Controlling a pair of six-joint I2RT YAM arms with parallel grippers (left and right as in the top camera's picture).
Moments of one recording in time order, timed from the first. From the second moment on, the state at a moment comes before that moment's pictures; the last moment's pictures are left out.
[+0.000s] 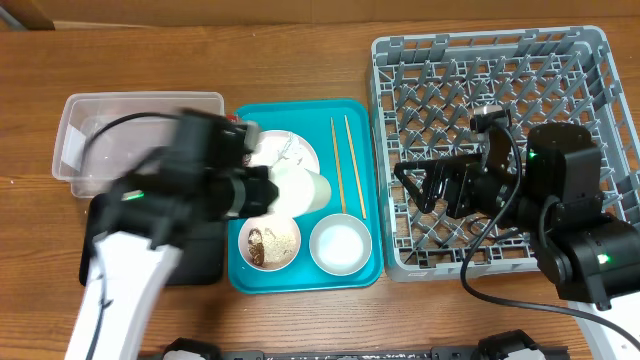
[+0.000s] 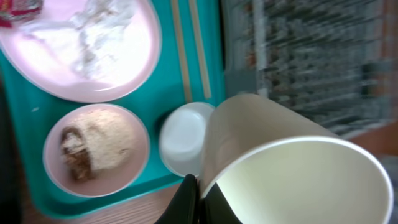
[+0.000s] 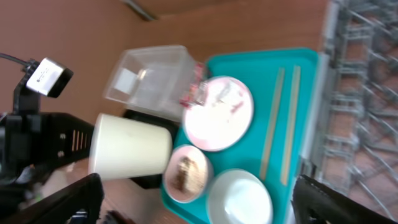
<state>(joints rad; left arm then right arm) -0.25 1.24 1.34 -1.18 0.41 -0.39 0.24 1.01 1.21 -0.82 -0.55 0.36</state>
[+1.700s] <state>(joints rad) 0.13 1.22 1.34 -1.46 1.37 0.11 0.59 1.20 1.21 -0.38 -1.07 0.33</state>
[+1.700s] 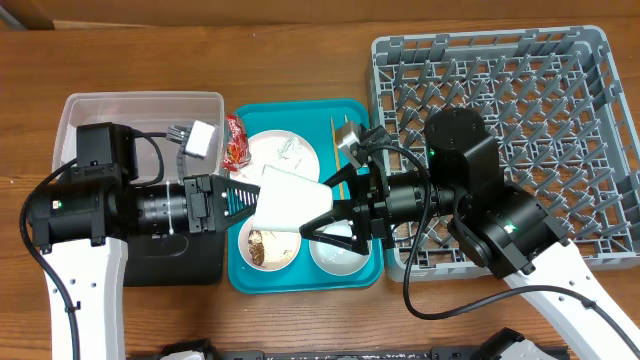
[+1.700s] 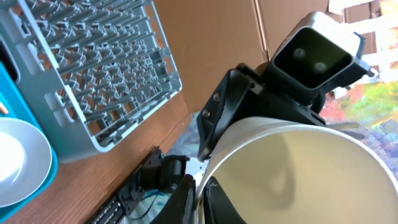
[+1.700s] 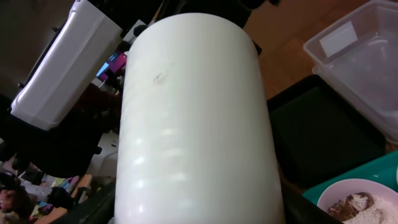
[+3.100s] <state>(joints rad) 0.14 1.22 1.34 -1.44 1.16 0.11 0.46 1.43 1.22 -1.41 -0.01 0.57</state>
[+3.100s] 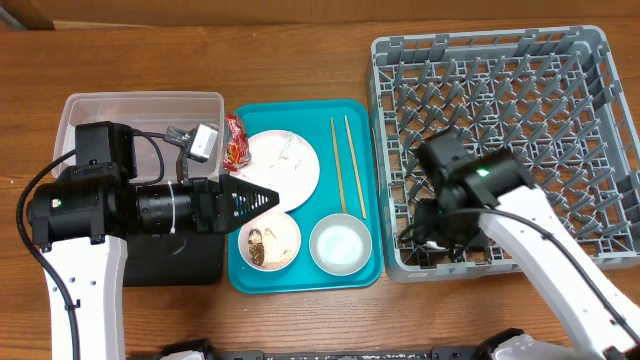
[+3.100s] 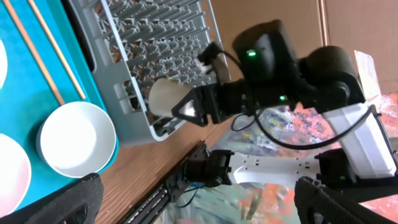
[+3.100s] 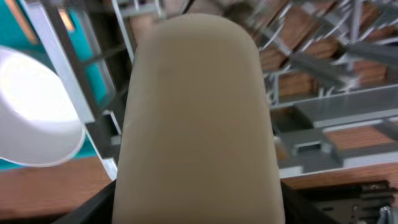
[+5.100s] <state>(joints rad) -0.61 1.55 0.86 -0.68 -0.04 -0.68 0.50 1.34 1.53 -1.17 -0.07 0.57</state>
